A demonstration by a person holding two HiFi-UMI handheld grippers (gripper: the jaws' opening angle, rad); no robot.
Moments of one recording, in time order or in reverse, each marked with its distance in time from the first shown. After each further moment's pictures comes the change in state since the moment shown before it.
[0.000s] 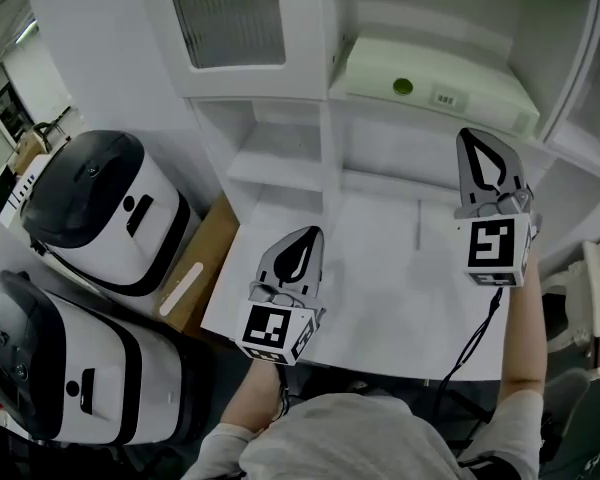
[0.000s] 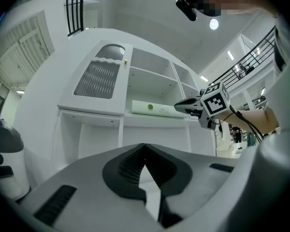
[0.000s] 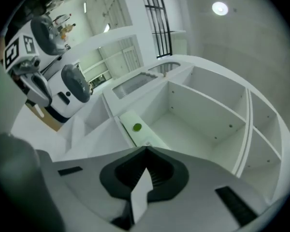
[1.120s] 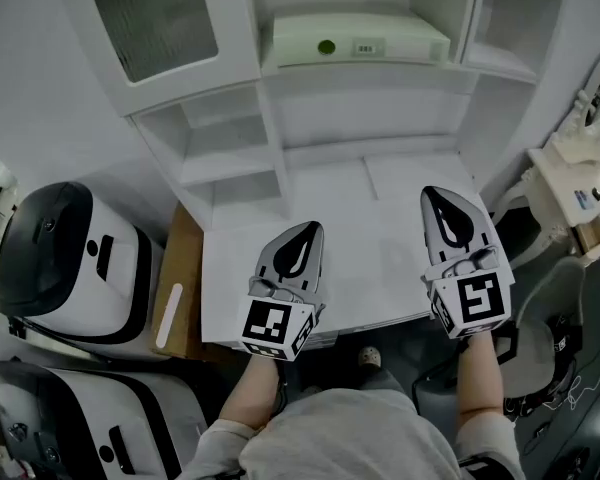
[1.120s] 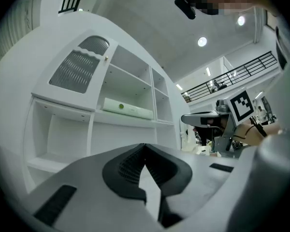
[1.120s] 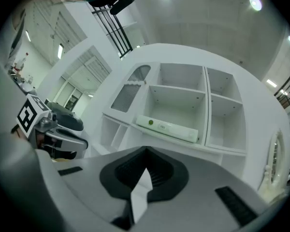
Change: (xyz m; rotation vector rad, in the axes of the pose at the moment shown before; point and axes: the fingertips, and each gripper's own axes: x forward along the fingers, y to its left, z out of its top) left arm -0.050 -0.055 -0.003 -0.035 0.014 -0.377; right arm -0.173 0.093 0.014 0.493 0.098 -0.091
